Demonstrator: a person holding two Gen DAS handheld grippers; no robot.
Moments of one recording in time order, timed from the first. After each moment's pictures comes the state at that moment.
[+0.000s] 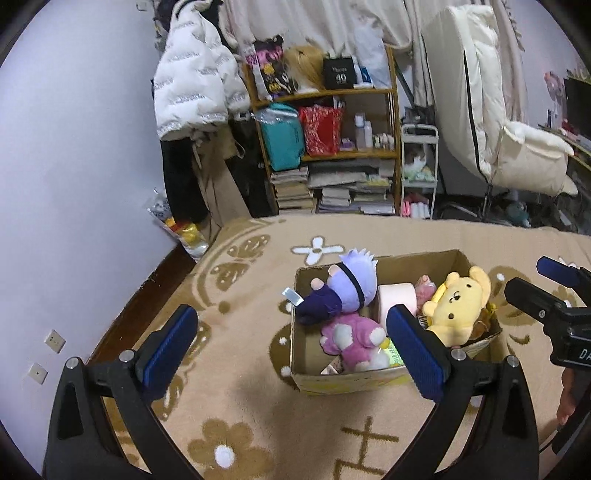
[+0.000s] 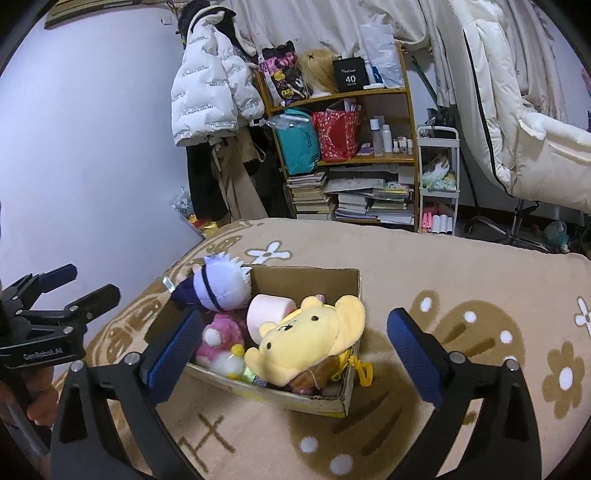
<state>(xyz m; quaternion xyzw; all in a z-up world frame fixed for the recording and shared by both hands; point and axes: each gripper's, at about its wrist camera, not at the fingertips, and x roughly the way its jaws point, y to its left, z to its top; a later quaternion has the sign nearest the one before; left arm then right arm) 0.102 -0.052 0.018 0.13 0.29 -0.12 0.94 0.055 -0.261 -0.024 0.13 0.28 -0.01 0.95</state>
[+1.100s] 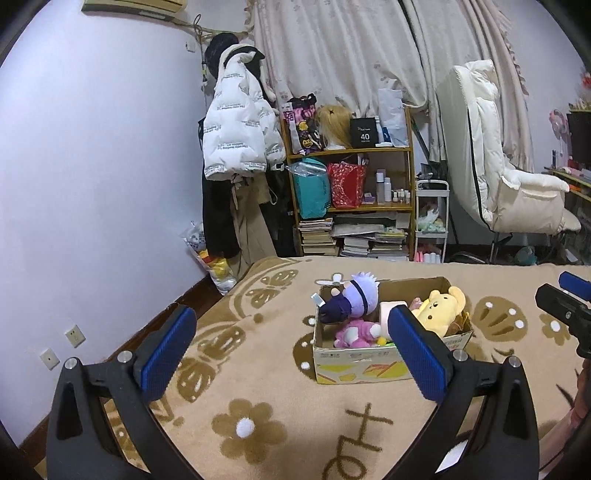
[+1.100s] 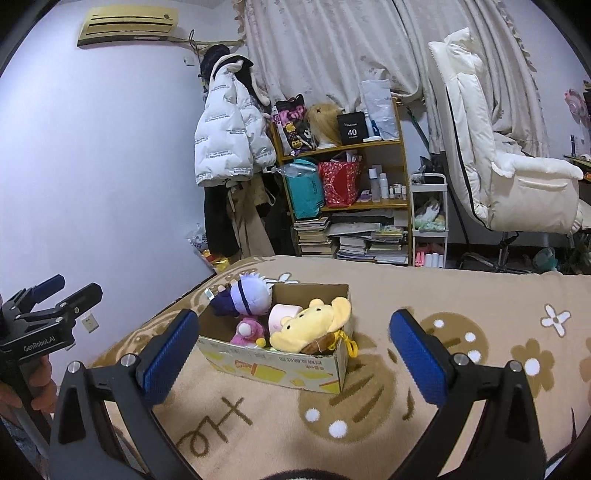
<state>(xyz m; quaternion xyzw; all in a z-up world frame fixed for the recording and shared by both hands) -0.014 -0.009 0.049 0.09 0.19 -0.08 0.97 -0.062 -0.245 0.017 0.12 0.19 -0.02 0.97</state>
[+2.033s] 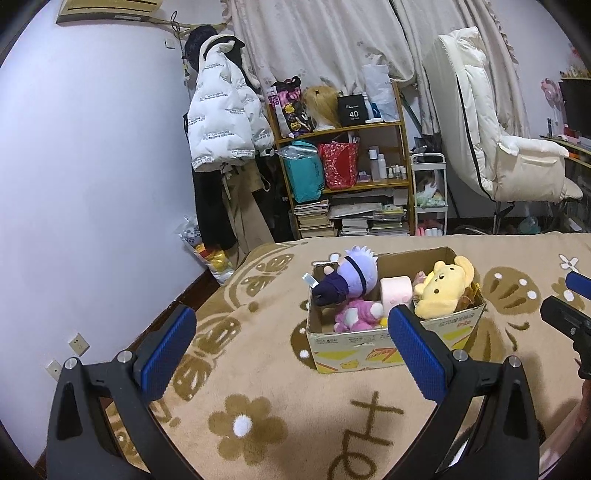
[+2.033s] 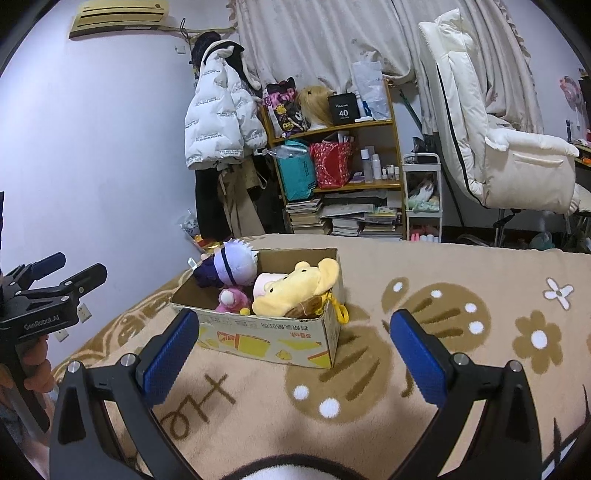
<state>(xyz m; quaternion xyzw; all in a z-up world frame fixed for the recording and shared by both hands) 0.006 -0.032 0.018 0.14 0.21 -0.08 0.97 -0.064 -0.255 -0.028 0.12 0.22 -0.02 0.97</state>
